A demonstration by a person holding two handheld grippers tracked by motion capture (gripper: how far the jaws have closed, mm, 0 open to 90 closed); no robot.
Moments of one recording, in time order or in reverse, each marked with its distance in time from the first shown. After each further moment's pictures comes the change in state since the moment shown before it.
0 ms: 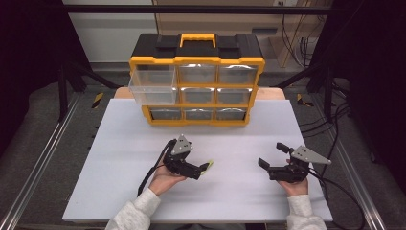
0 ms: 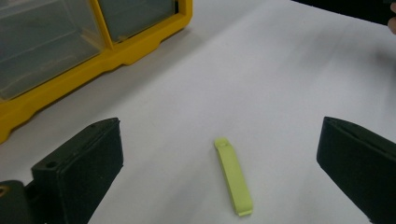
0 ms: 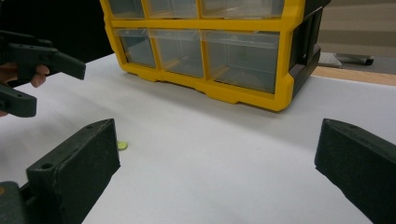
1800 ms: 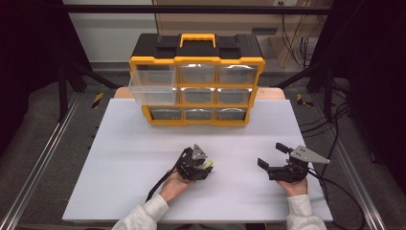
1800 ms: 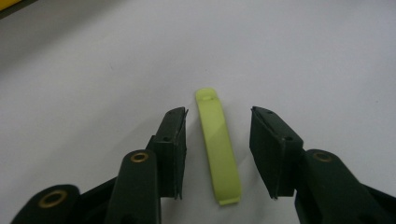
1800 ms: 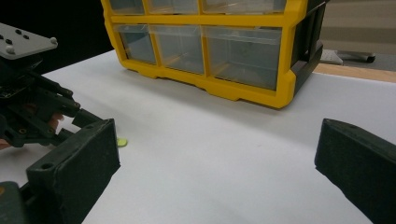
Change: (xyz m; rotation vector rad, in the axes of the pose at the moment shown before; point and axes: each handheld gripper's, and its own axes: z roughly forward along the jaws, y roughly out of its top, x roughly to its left) left arm -0.021 -0.016 0.045 0.227 0.032 -0.023; right arm 0.000 -0.001 0.002 0.014 0.001 0.003
